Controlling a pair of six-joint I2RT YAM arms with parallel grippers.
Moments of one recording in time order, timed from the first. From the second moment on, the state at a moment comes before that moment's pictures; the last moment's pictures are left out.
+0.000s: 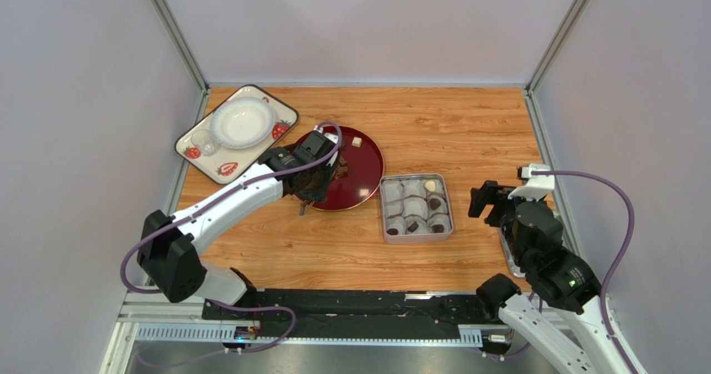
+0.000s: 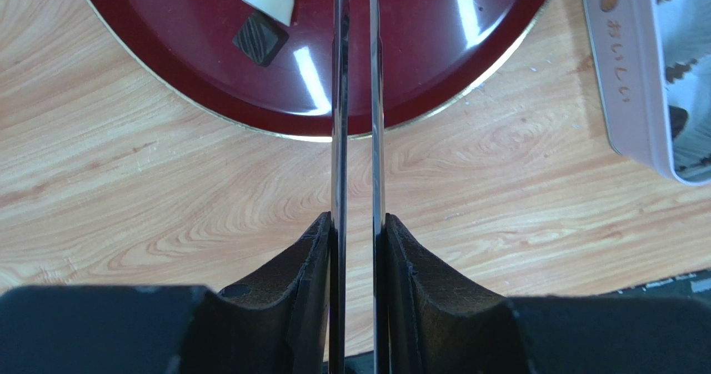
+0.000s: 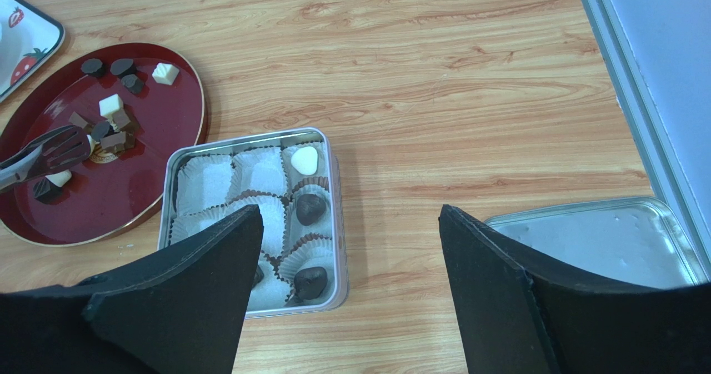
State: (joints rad) left arm -0.72 1.40 1.20 -0.87 -0.19 -0.33; right arm 0.57 0.39 0.78 -0.71 0.53 0.32
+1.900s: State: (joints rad) left arm -0.68 1.44 1.22 -0.86 -0.08 -0.29; right arm 0.57 0.38 0.77 -0.71 0.53 0.32
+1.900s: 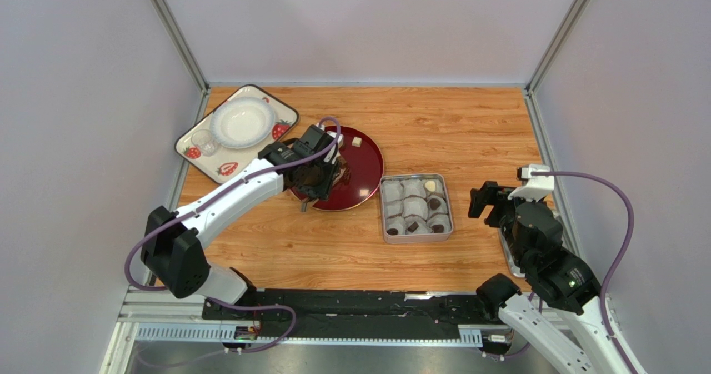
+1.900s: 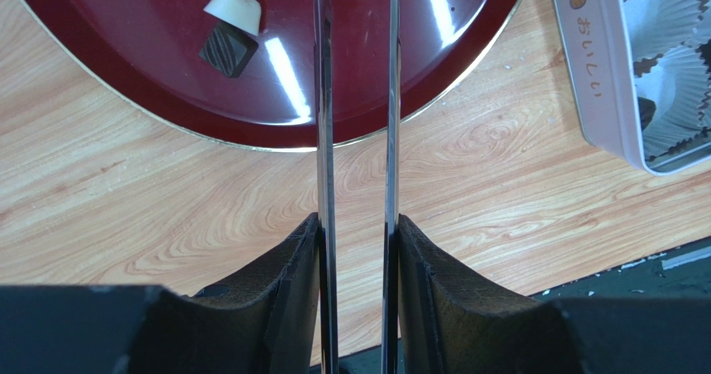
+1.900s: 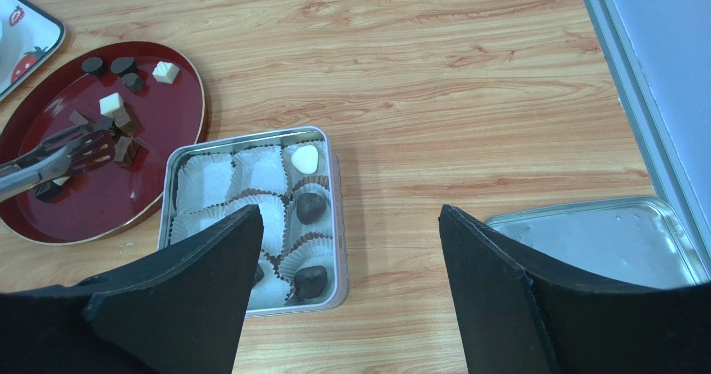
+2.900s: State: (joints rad) left arm -0.75 1.51 1.30 -0.90 -0.07 -0.28; right arm 0.57 0.38 0.77 -0.71 0.52 0.32
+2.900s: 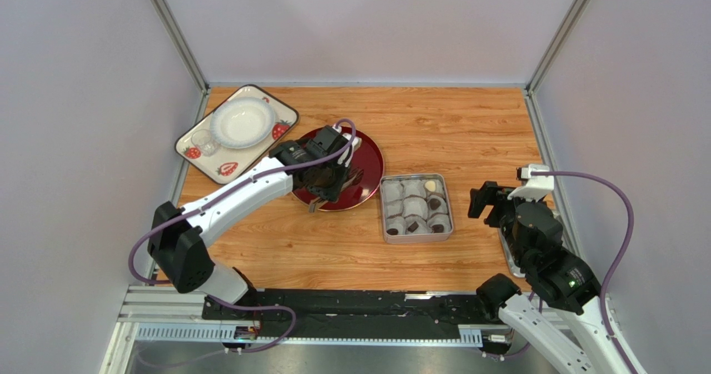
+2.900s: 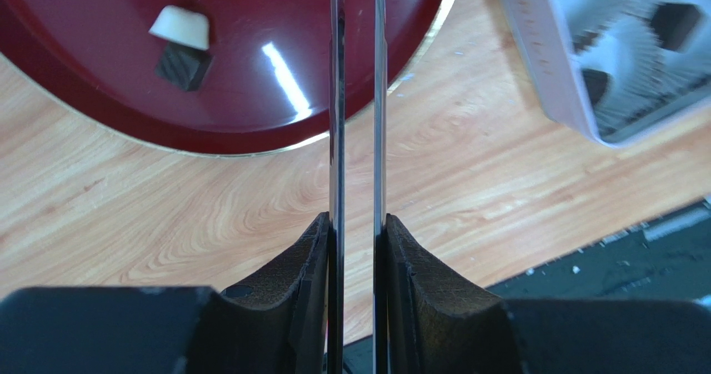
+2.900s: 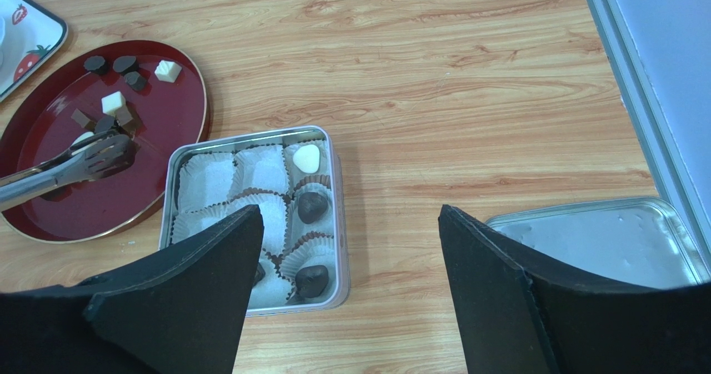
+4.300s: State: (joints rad) left arm -1.02 1.72 1.57 -0.94 0.05 -0.02; right arm 0.57 0.38 0.77 -0.71 0.52 0.32
